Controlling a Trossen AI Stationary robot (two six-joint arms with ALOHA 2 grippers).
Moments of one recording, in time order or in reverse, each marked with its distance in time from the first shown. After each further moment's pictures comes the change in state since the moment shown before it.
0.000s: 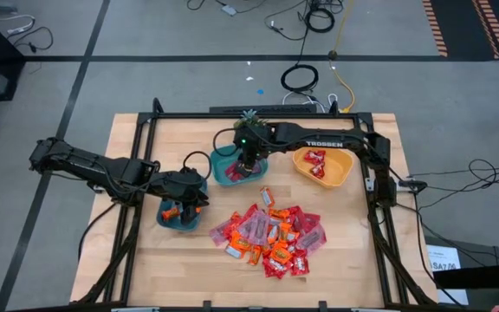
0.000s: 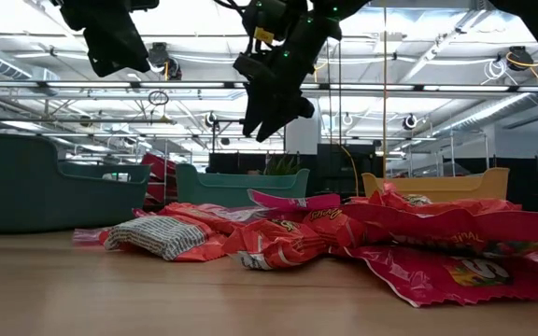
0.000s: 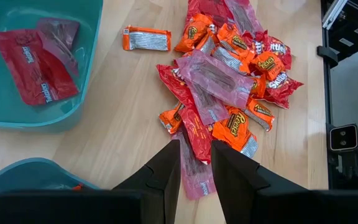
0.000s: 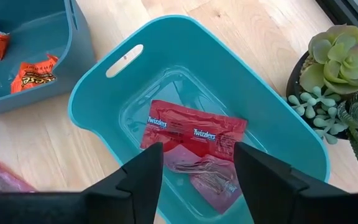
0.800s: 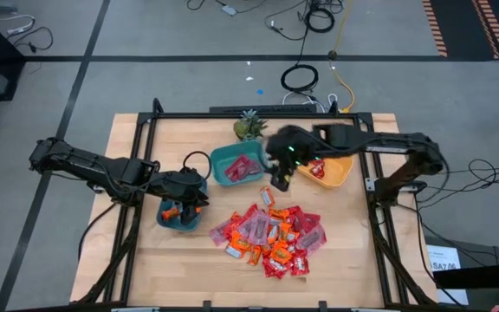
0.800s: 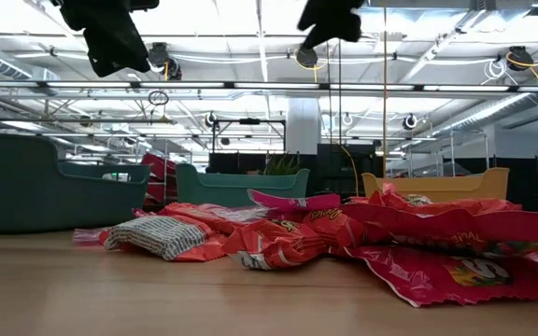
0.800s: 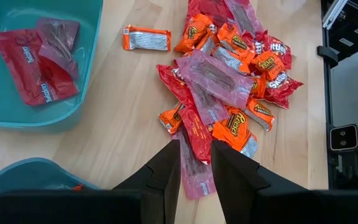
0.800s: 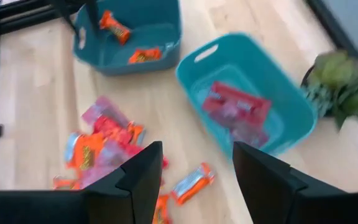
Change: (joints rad) left arm 0.000 0.000 0.000 0.000 0.000 0.000; right arm 0.162 -0.441 -0.144 -0.155 -0.035 -0.018
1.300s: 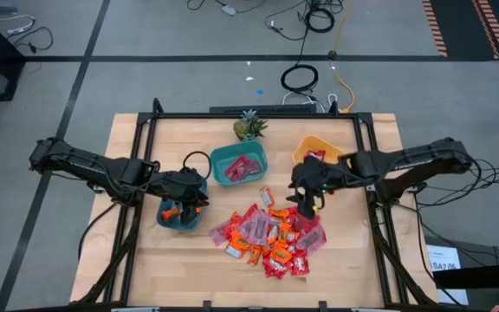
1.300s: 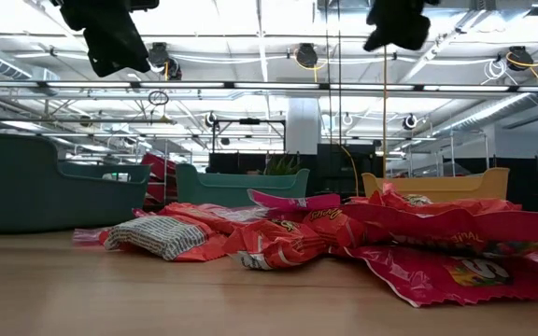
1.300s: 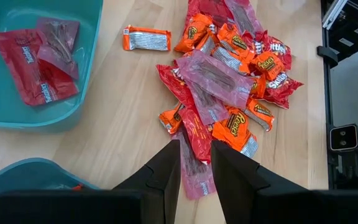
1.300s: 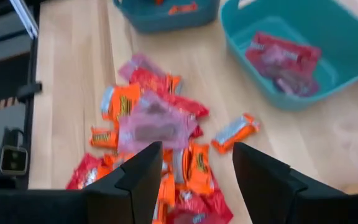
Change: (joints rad) left arm 0.000 0.000 0.000 0.000 0.000 0.000; right arm 0.227 -0.282 -0.431 0.175 0.071 0.188
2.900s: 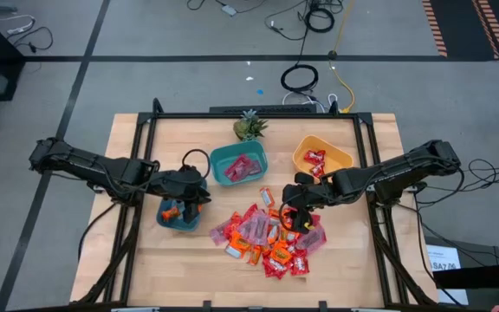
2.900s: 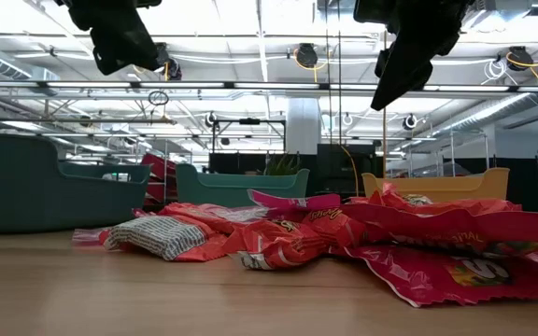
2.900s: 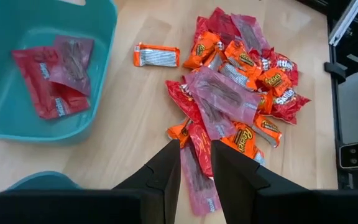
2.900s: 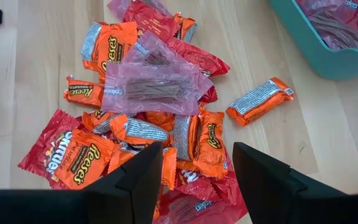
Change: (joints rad) left arm 0.000 0.000 0.000 0.031 -0.058 0.000; right arm 0.061 0.141 -0.117 0.107 -0.008 -0.034
